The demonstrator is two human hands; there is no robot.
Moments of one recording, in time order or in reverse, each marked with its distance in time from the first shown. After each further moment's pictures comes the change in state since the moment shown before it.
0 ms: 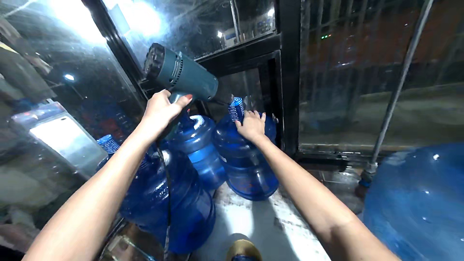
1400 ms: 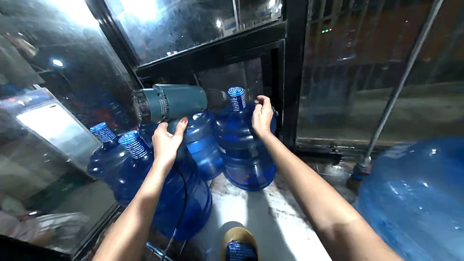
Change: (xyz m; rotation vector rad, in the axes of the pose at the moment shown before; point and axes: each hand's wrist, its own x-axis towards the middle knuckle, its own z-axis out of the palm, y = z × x) left_hand -0.069 -0.072 0.072 -0.280 0.205 -0.168; right_hand -0.010 0.019 0.011 0.652 0.480 -0.021
